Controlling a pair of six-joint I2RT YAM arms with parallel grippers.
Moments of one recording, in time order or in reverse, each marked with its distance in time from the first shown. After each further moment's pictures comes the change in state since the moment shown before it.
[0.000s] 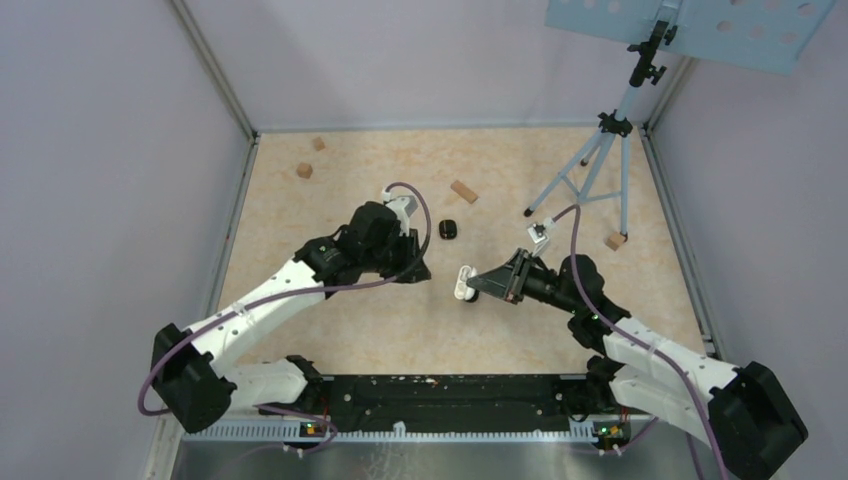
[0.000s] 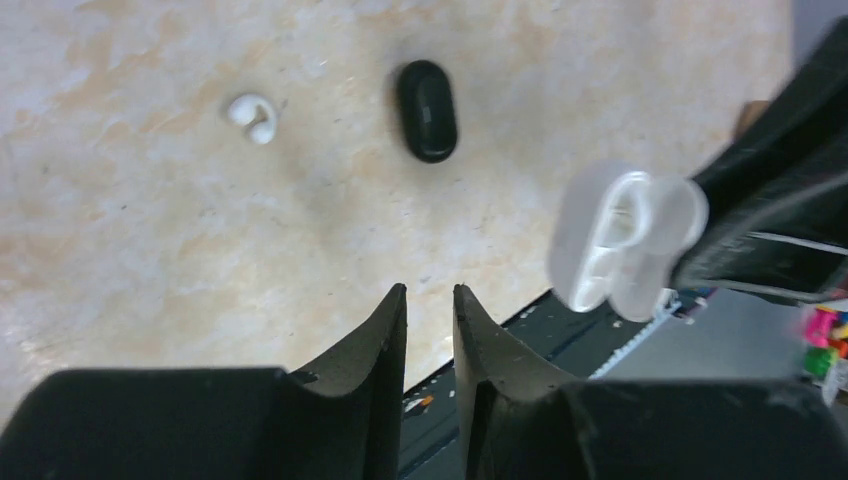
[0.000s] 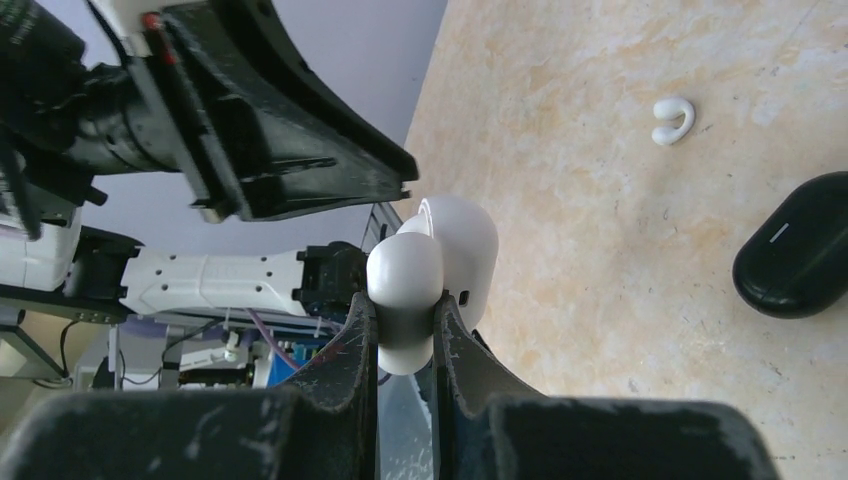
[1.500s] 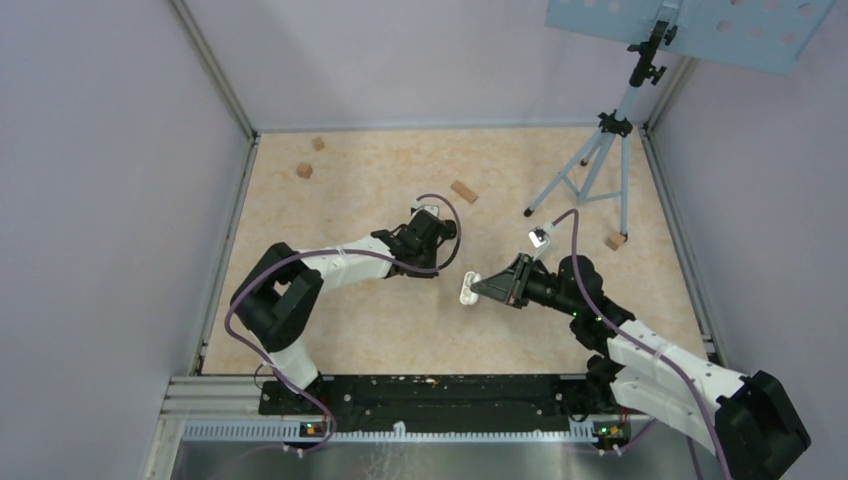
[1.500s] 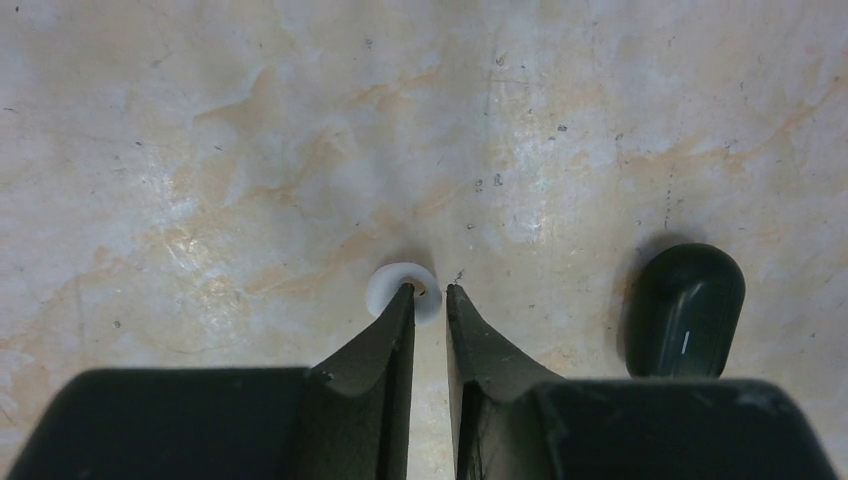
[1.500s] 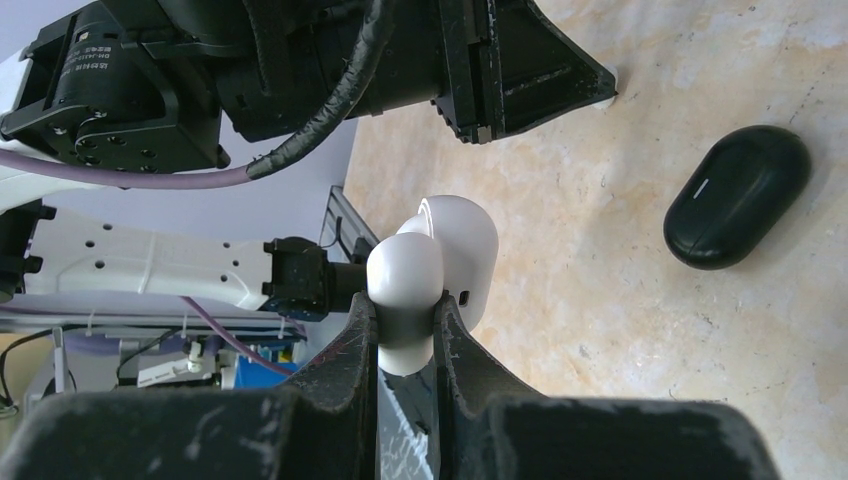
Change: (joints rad) left arm -0.030 0.535 0.019 0.235 -0.360 0.014; right arm 0.000 -0.069 0.010 -0.192 0.045 -0.068
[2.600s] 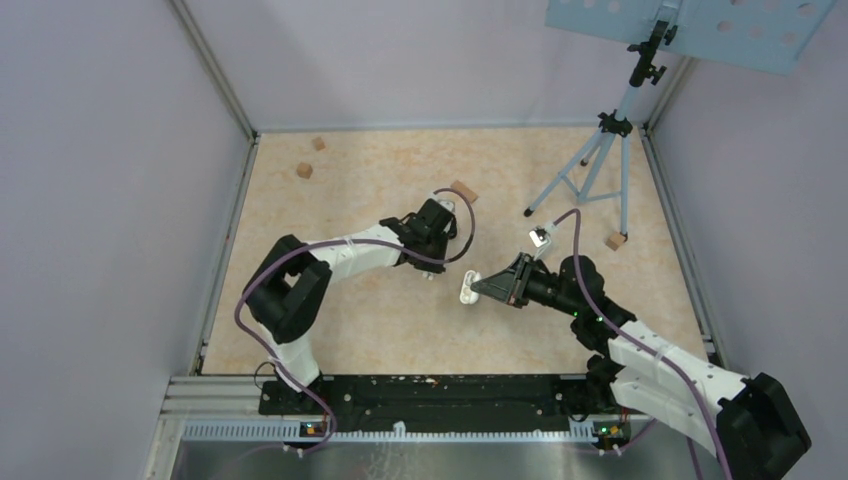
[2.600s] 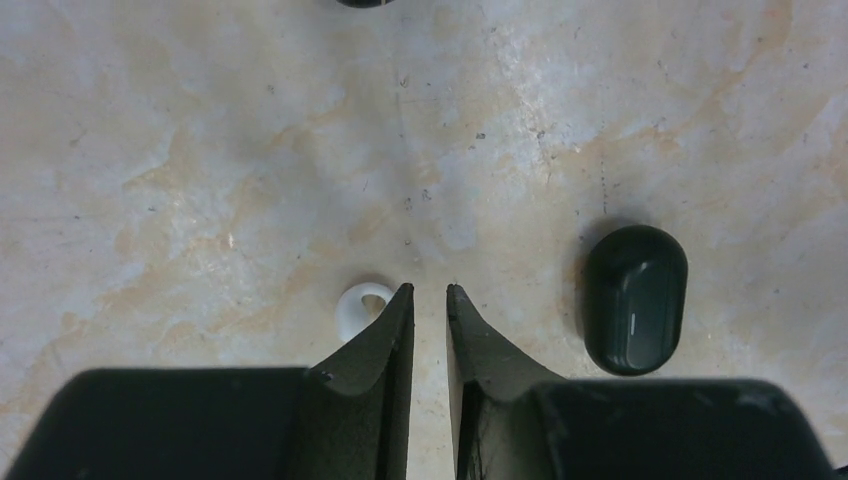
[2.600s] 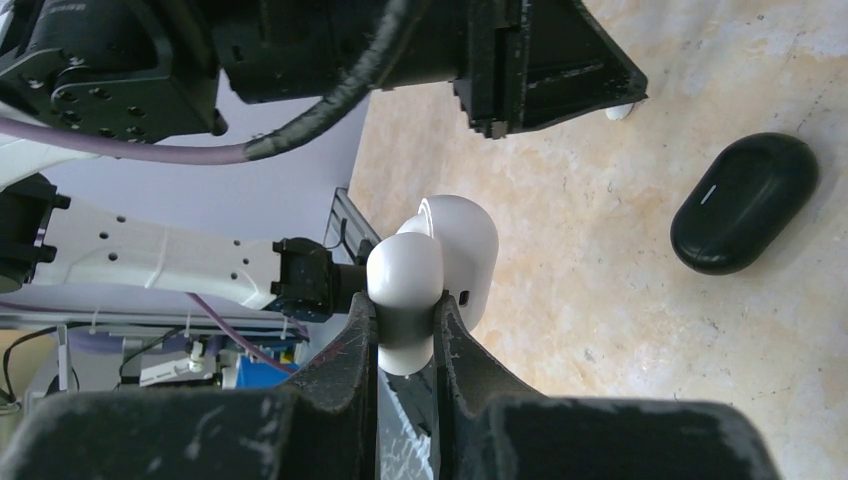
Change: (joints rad) left arm 0.004 0.048 0.121 -0.085 0.102 0.116; right arm 0.000 -0.008 0.000 0.005 0.000 0.001
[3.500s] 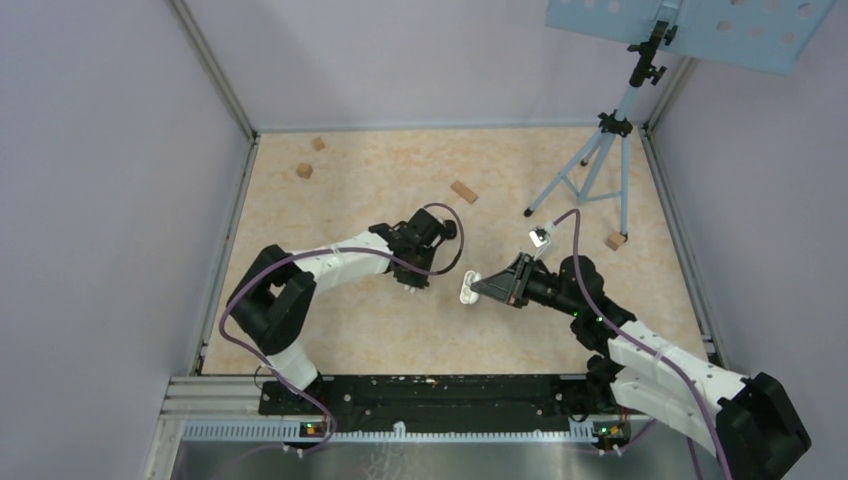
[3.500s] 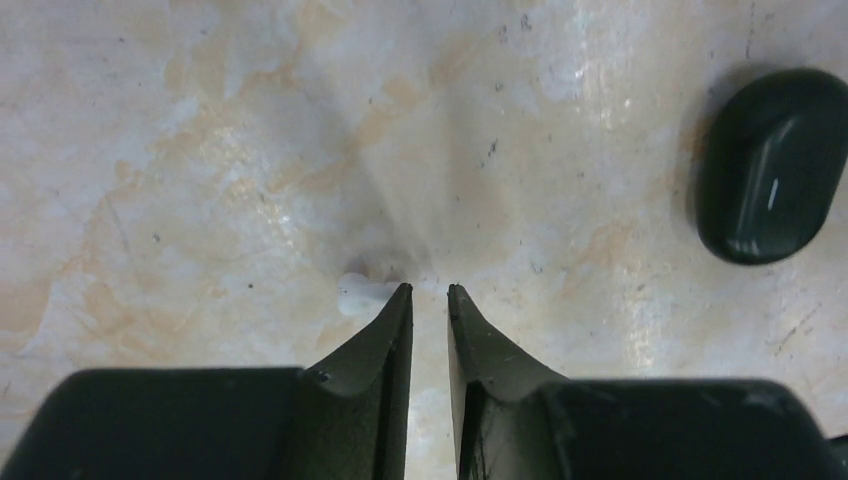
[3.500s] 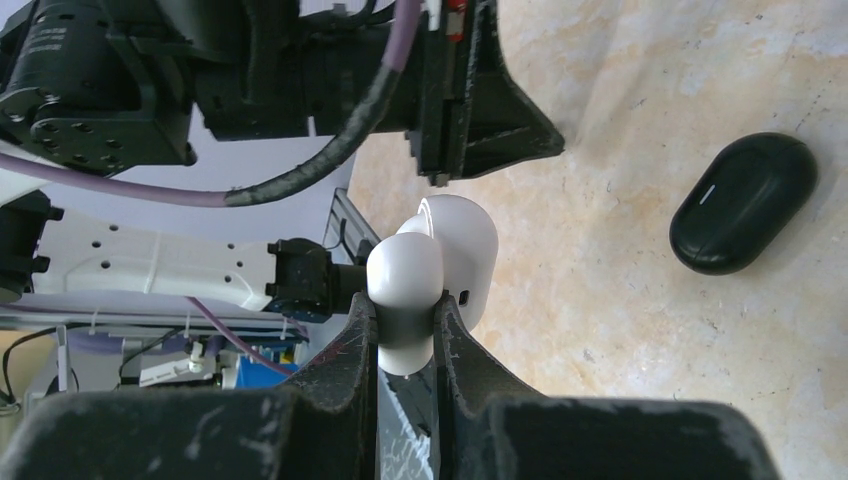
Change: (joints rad) left arm 0.000 -0.051 -0.060 -0.150 -0.035 0.039; right arm 0.000 -0.002 0.000 0.000 0.000 0.000
